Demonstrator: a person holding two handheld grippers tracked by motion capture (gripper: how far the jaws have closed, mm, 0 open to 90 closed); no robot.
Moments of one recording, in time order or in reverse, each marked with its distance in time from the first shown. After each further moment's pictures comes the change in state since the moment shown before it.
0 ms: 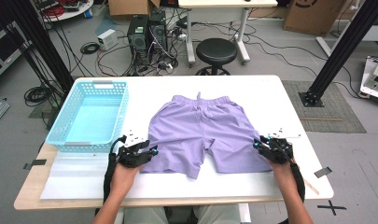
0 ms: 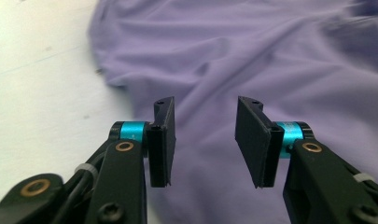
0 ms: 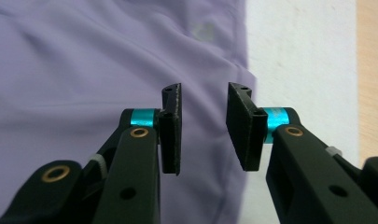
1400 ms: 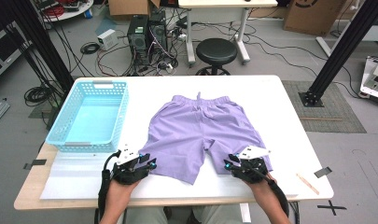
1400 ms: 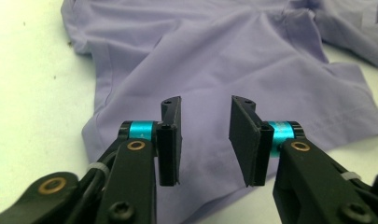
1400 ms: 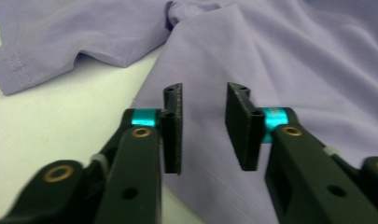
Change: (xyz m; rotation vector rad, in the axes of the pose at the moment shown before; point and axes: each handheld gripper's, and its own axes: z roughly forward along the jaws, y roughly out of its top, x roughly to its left) left arm -0.026 -0.021 -0.031 -0.030 -0.035 -0.043; right arm 0.098 -0.002 -0.011 0.028 0.252 -0.187
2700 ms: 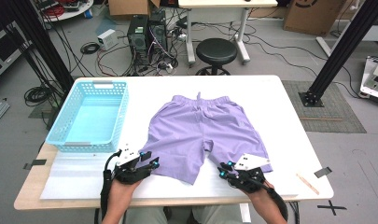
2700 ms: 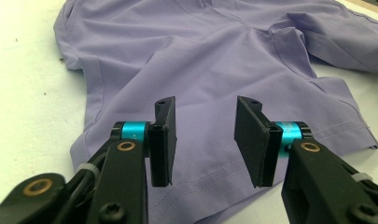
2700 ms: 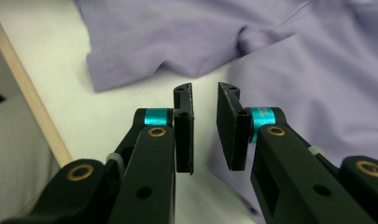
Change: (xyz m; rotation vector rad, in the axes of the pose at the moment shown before) left arm -0.001 0.000 0.002 -0.046 -0.023 0.003; right arm 0.027 -0.001 -0.013 -0.062 0.119 -0.085
